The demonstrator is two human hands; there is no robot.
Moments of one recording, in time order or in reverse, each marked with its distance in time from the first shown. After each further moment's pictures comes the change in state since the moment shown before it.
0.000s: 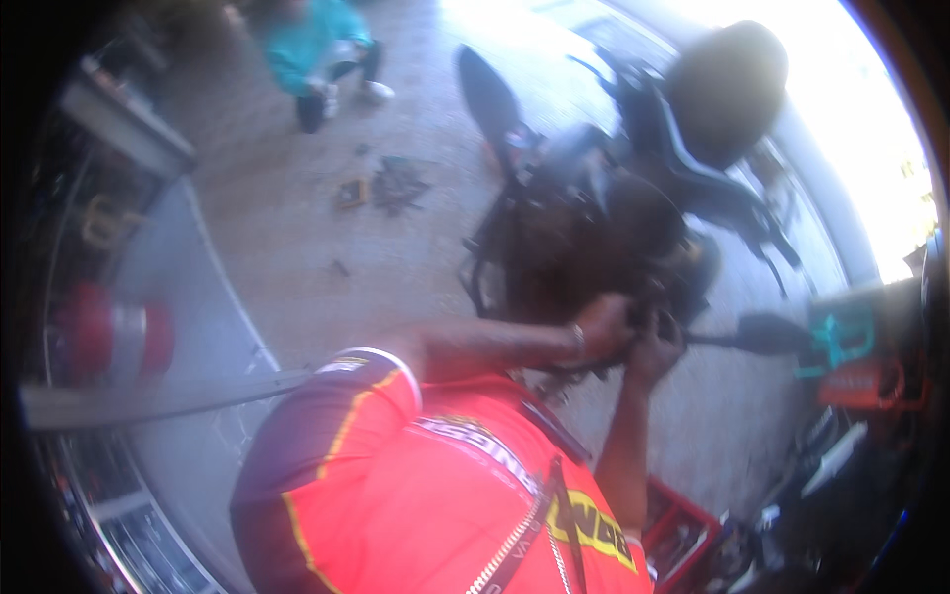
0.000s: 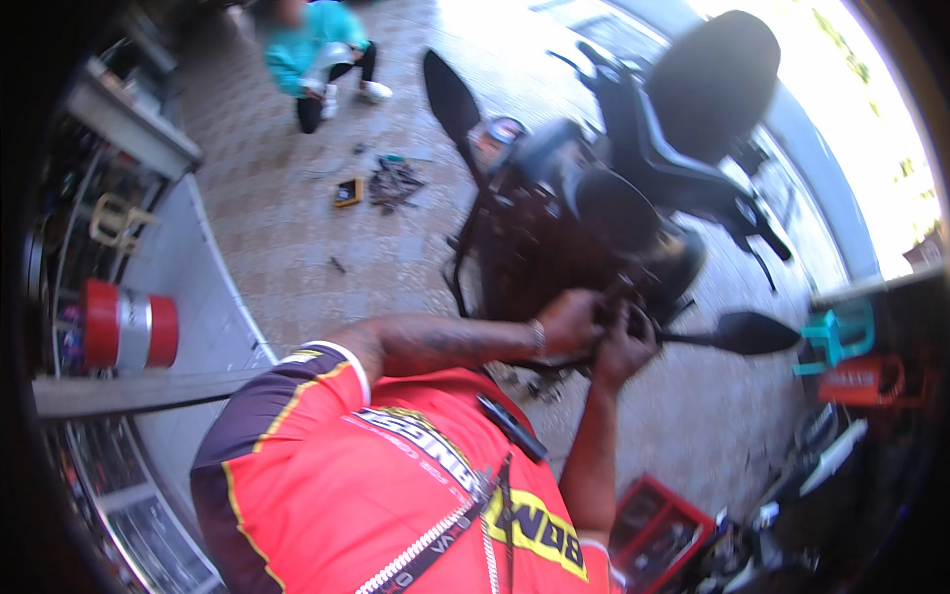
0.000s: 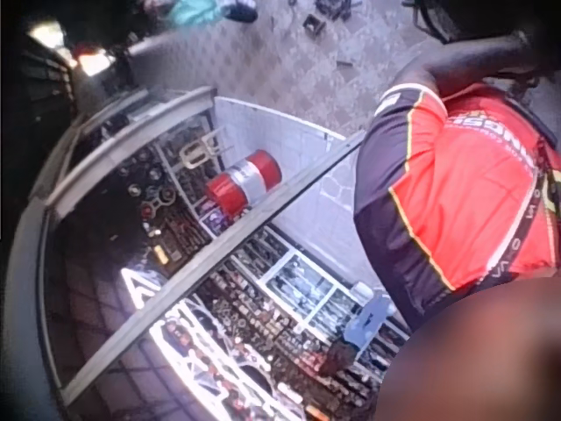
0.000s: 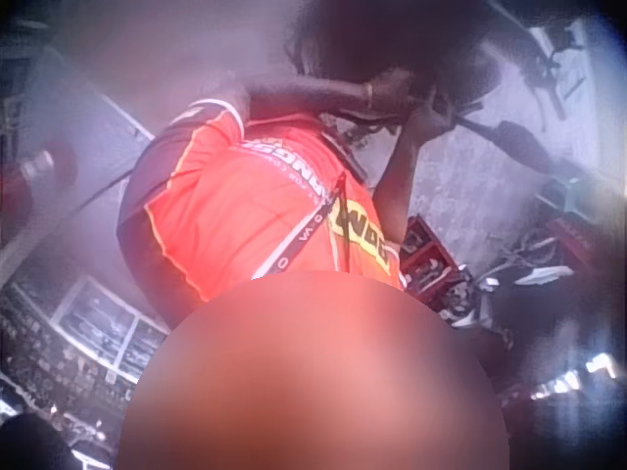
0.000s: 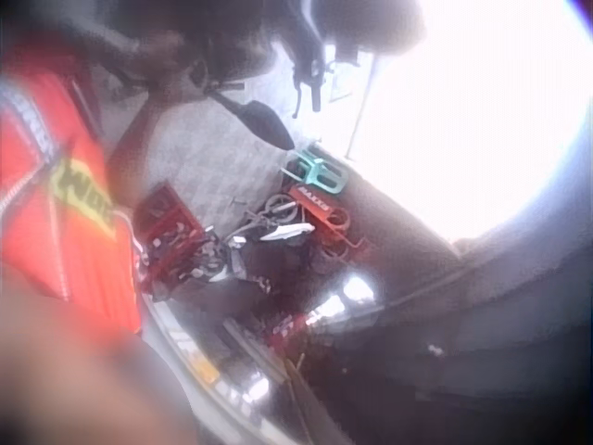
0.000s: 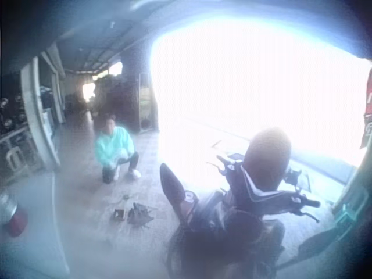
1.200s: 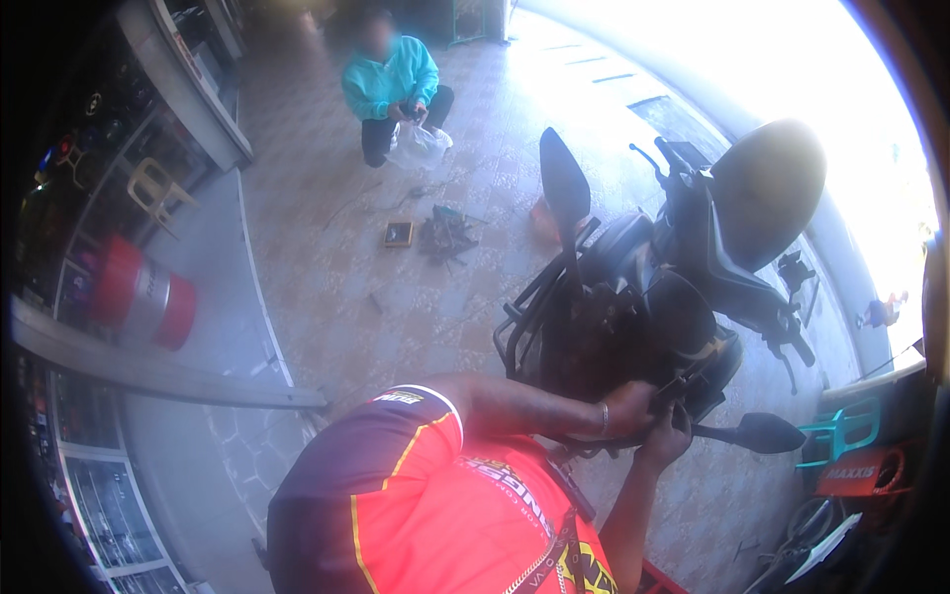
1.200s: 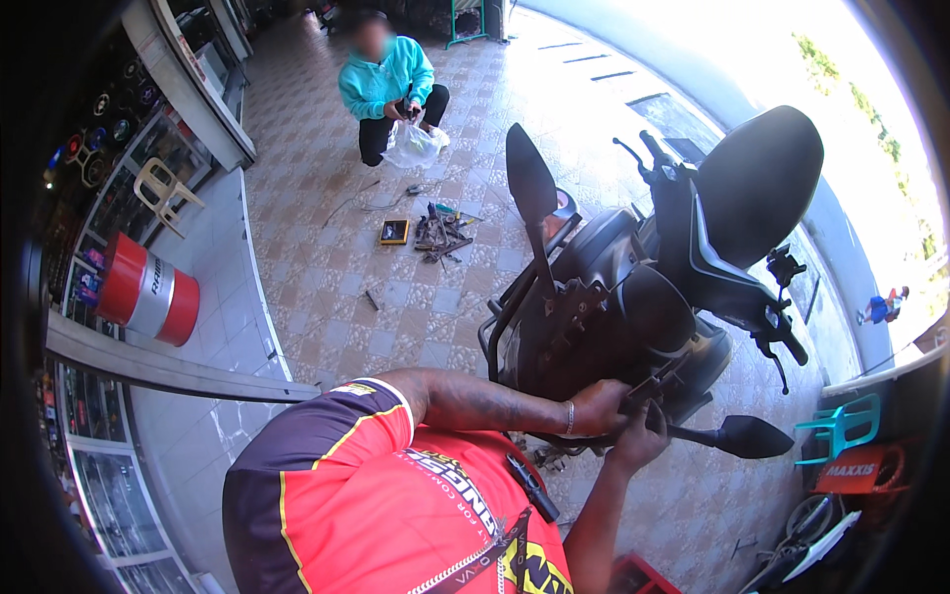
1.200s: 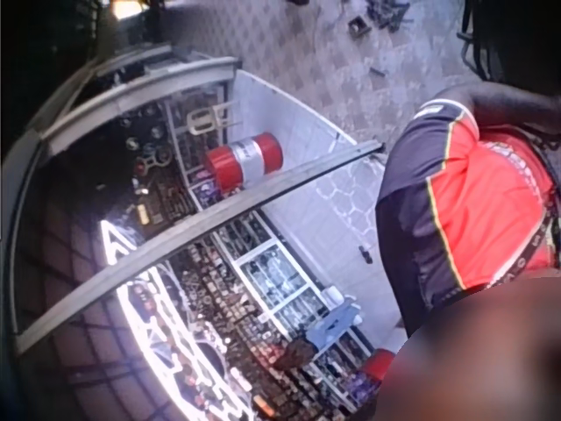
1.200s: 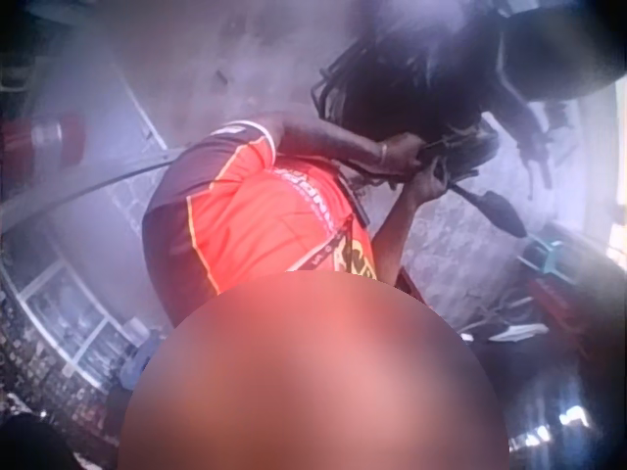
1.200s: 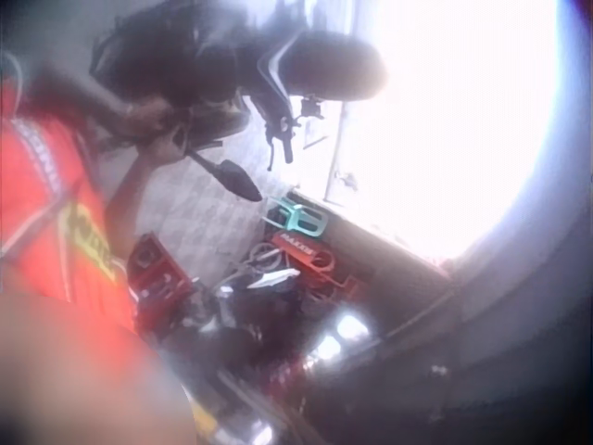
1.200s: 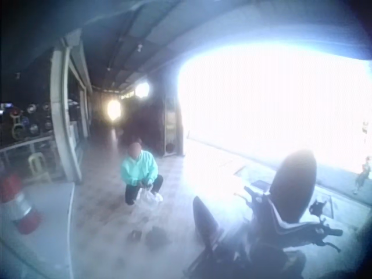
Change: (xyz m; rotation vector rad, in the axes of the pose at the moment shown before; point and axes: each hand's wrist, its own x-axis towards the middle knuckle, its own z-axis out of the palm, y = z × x) left_hand -0.064 0.050 -0.037 -0.052 -0.019 -0.013; right_hand -0.063 -0.059 -0.003 -0.049 -0.058 0.042
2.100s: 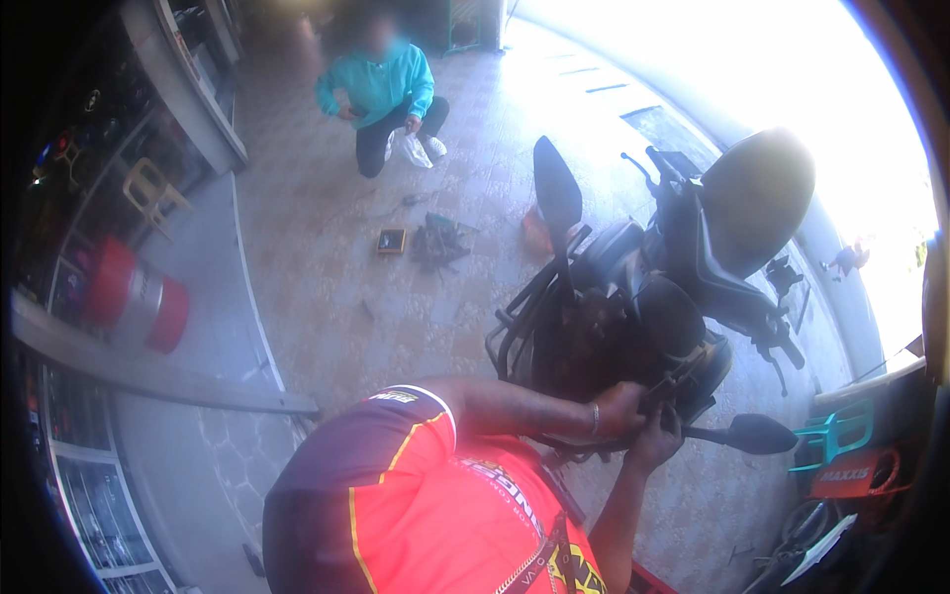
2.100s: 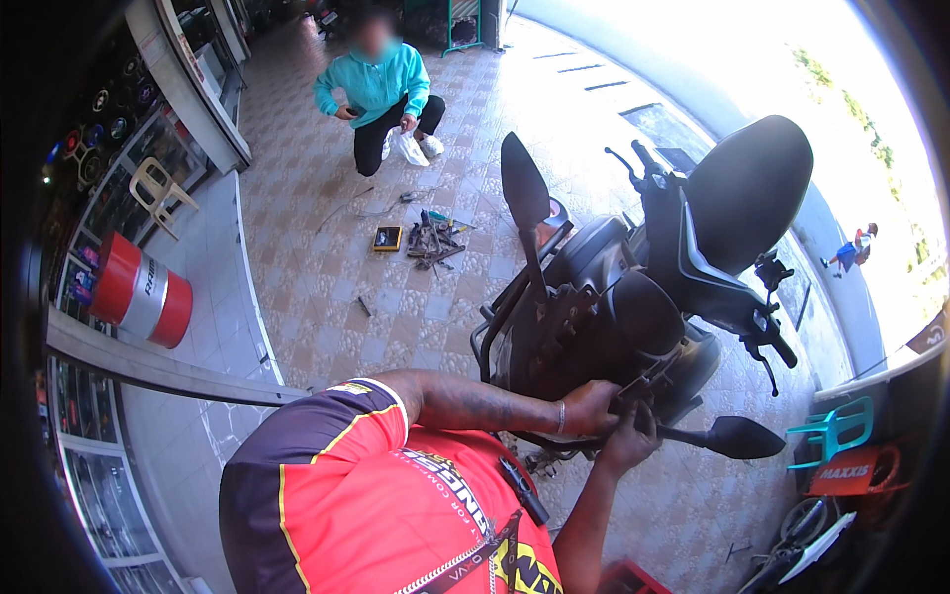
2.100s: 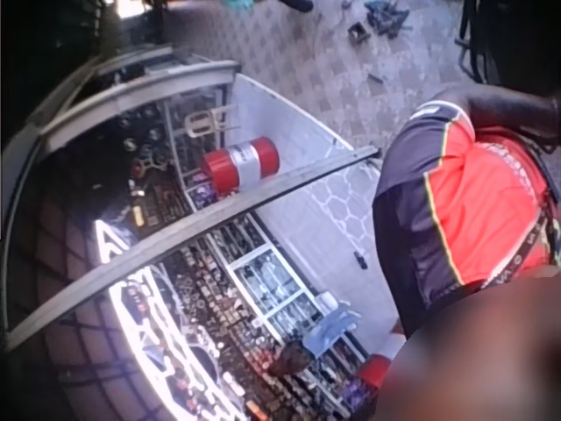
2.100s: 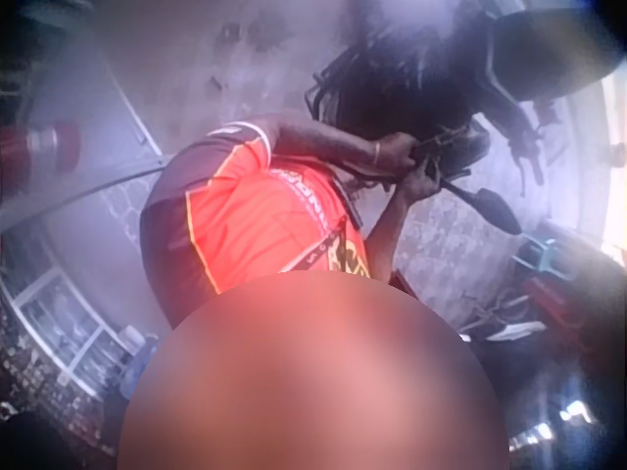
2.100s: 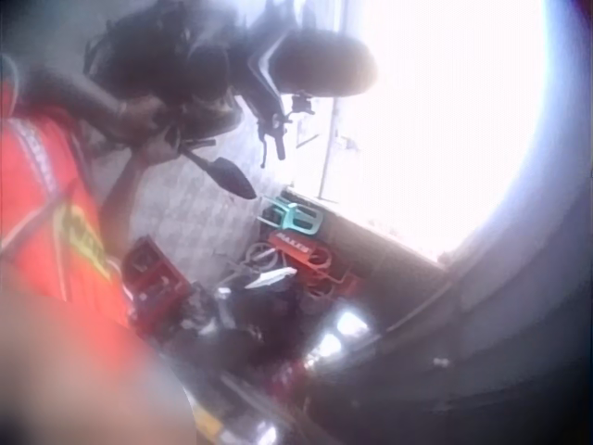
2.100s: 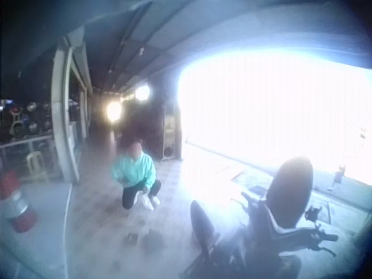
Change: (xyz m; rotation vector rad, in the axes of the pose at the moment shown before) left_hand 0.000 0.000 0.007 0.010 0.019 0.050; right_hand 0.002 0.002 -0.006 0.042 0.016 -0.103
